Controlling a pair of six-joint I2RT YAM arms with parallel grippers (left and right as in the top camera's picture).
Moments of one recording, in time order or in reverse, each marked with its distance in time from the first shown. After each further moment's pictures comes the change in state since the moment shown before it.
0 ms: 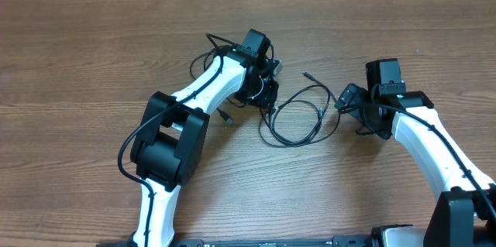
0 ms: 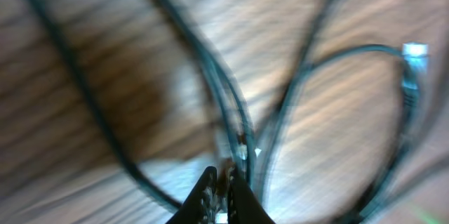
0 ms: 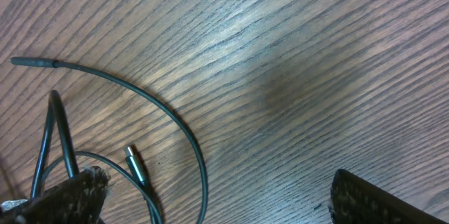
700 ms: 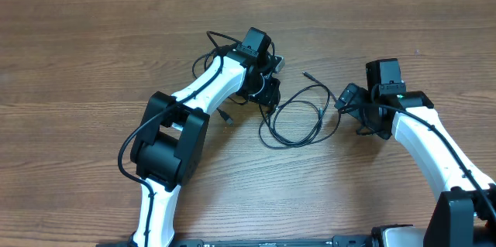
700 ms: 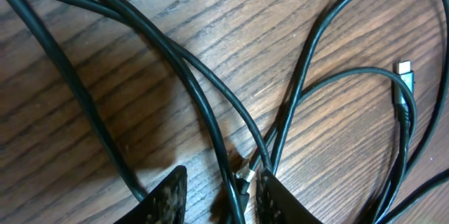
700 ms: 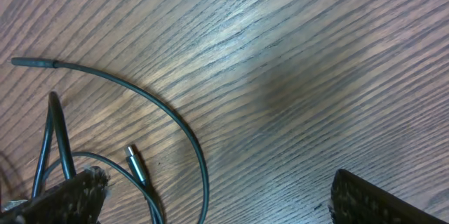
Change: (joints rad) left arm 0.000 0.000 -0.001 0.051 -0.052 0.008; right arm 0.000 0.000 0.000 0.000 0.000 0.003
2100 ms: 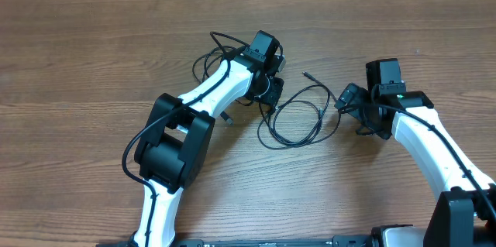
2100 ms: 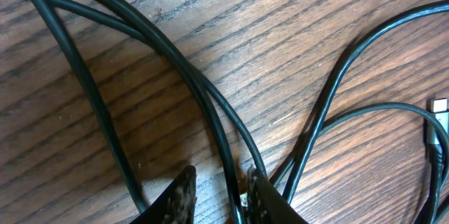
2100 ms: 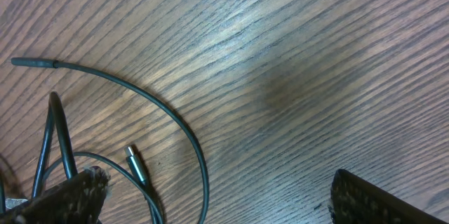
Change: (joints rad) left arm -0.039 0.001 -0.012 0.059 -0.125 -0.099; right arm 0.000 0.000 0.000 0.000 0.000 0.000
